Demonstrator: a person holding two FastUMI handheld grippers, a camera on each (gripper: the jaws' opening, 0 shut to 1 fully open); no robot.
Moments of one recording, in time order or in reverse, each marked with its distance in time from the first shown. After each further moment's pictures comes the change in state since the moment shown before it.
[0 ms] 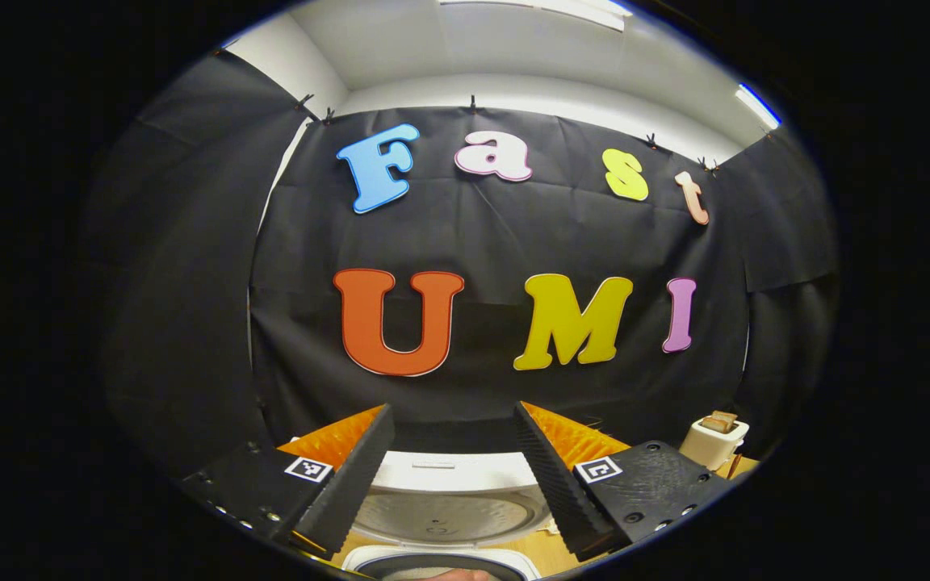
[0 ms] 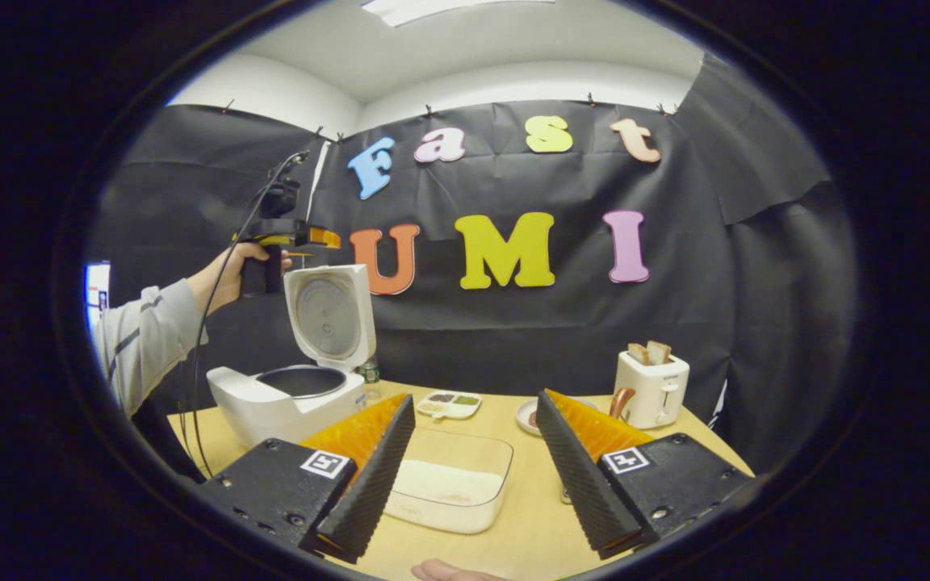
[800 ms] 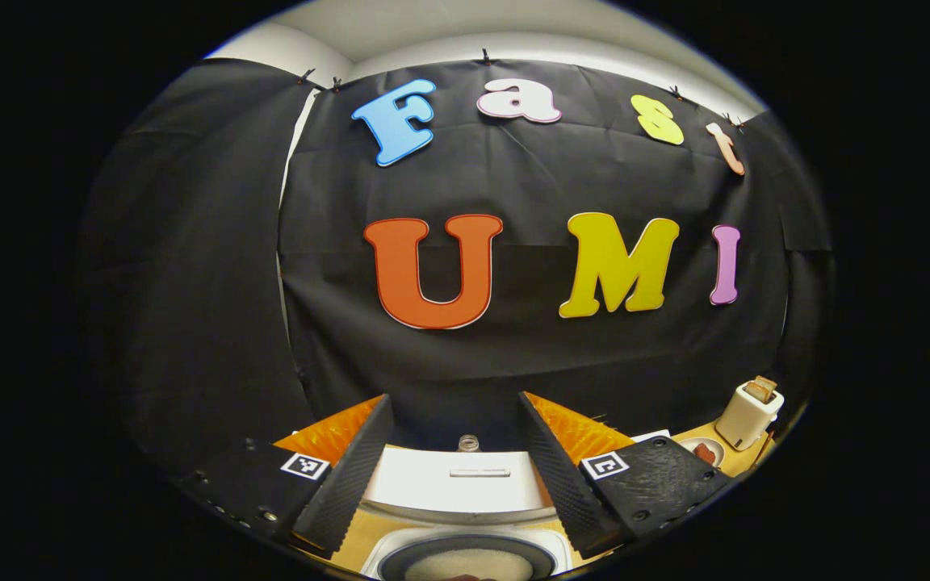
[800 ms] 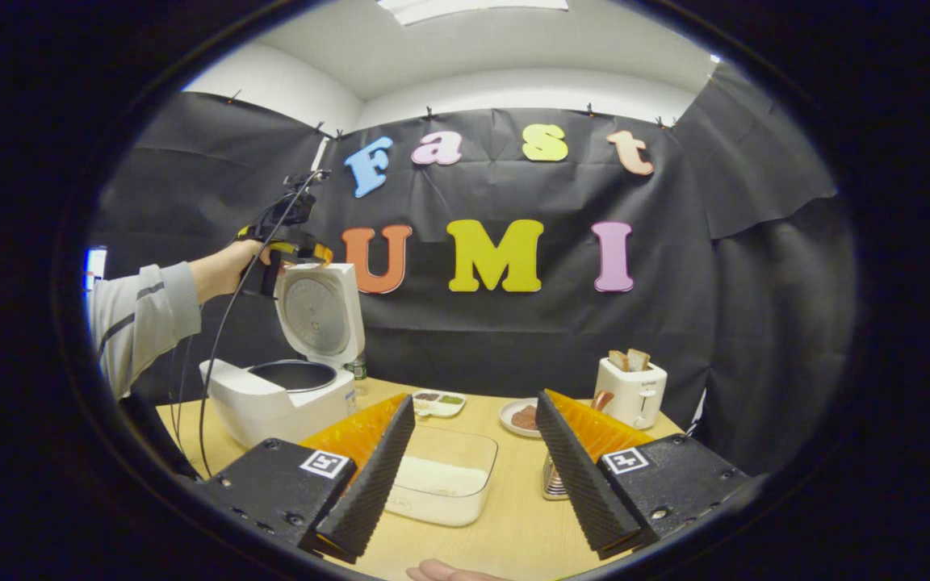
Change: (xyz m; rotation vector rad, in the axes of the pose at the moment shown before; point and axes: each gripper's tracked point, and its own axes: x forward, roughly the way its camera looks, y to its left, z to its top) left arm -0.013 0.026 -0.048 0.056 0.209 0.156; right arm -0.030 -0.002 0.007 -0.008 0.003 -0.047
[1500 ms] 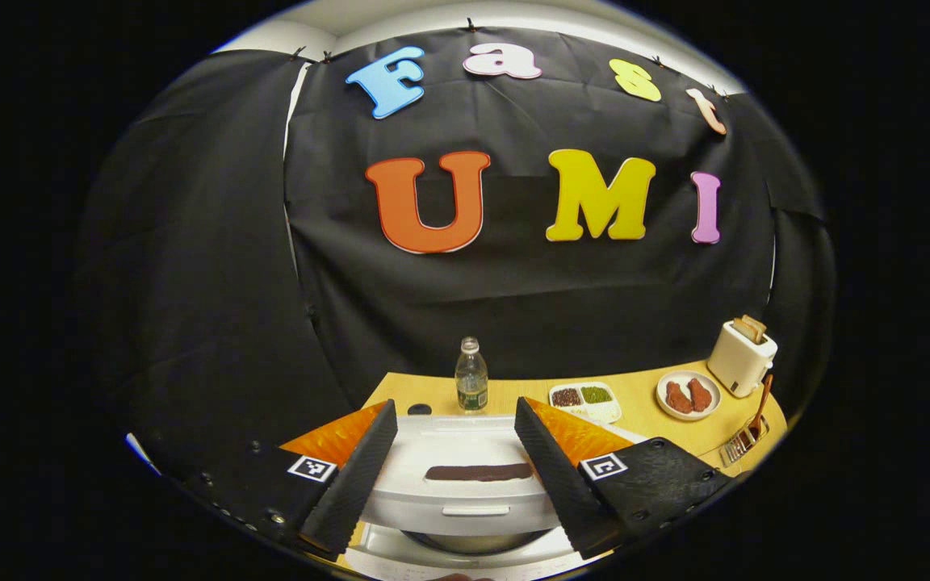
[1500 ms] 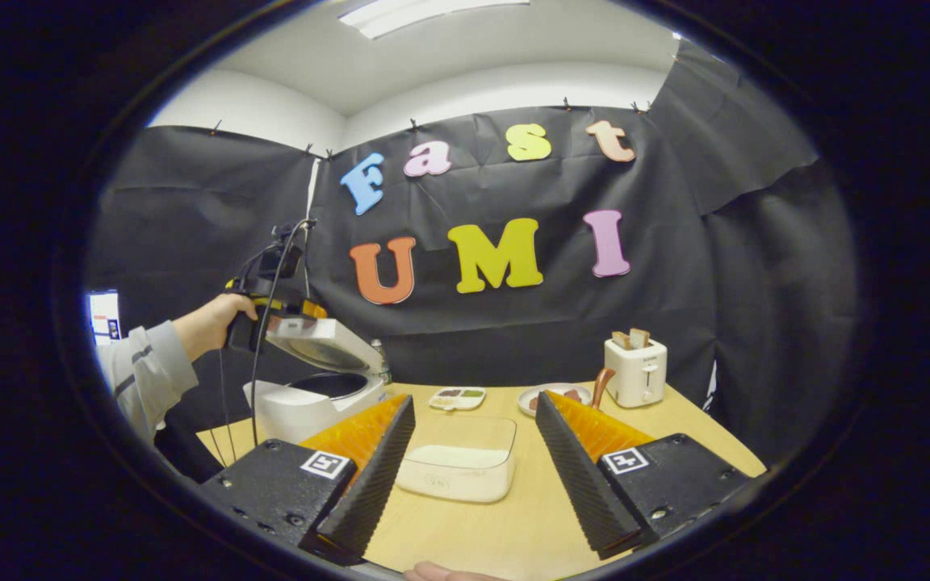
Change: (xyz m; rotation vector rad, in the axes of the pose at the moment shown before) left arm -0.087 -0.001 -0.112 0.043 0.221 -0.027; right arm -0.063 0.010 0.008 0.126 0.003 0.028
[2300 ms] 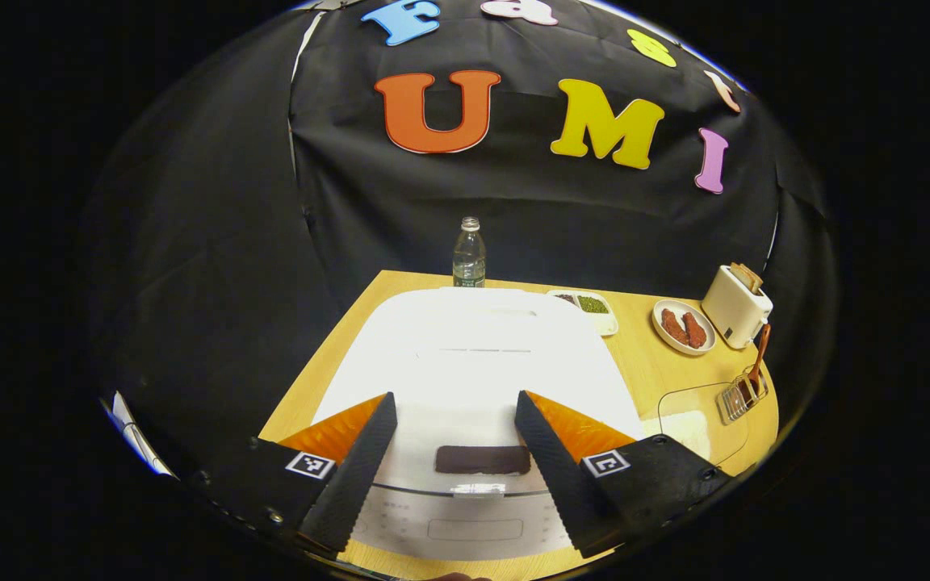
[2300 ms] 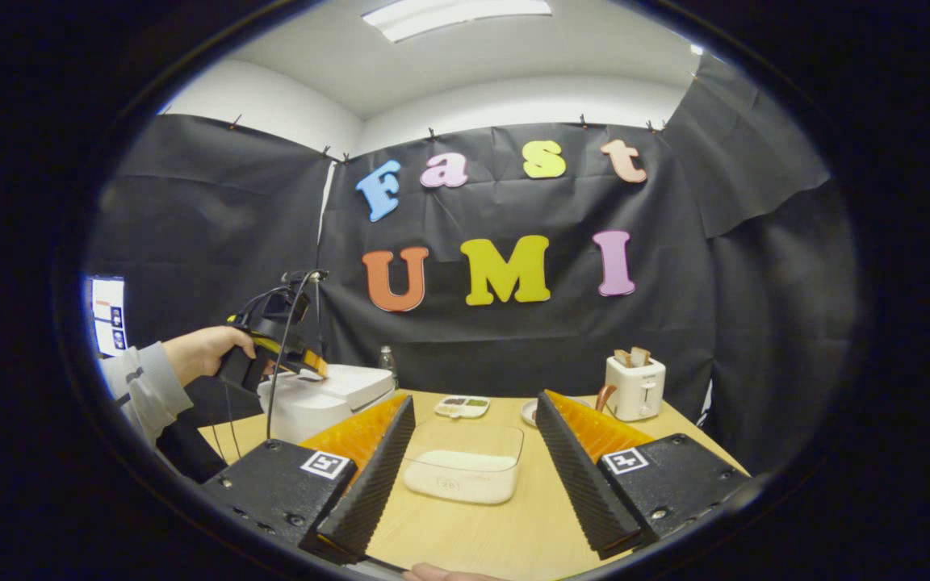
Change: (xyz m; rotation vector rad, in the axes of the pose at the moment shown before) left arm -0.037 -0.001 -0.109 -0.046 0.276 -0.033; right arm -0.025 0.032 0.017 -0.071 -0.039 0.016
